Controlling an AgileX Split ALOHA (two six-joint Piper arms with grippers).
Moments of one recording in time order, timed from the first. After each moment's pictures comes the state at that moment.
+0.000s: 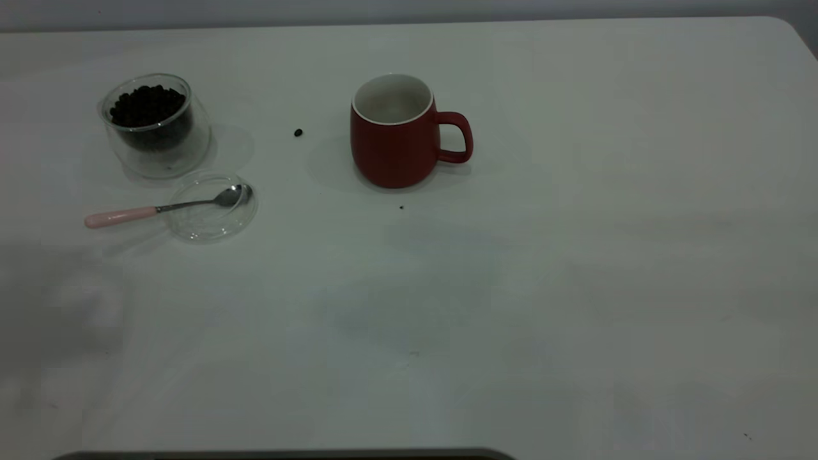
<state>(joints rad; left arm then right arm) 0.03 1.23 -1.19 -0.23 1.12 0.18 0.05 0.03 -0.47 -0.05 1.13 0.07</state>
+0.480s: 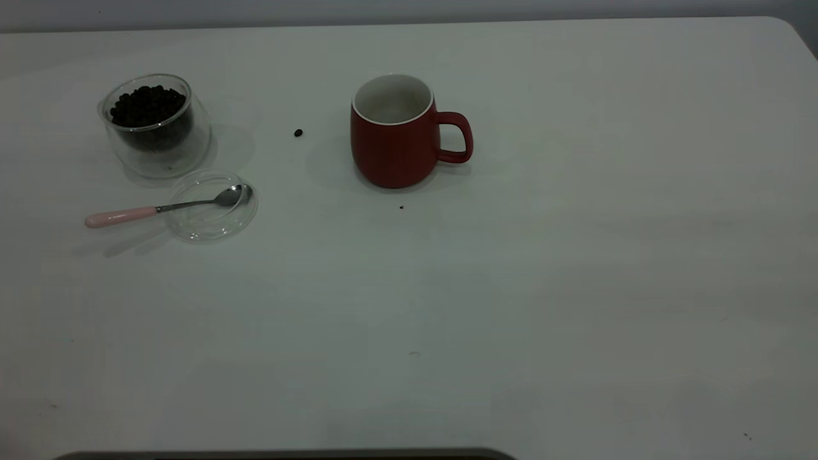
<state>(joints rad) 0.01 0.63 -0.62 -0.17 1.14 0.11 0.05 0.03 -0.47 -0.05 1.13 0.07</state>
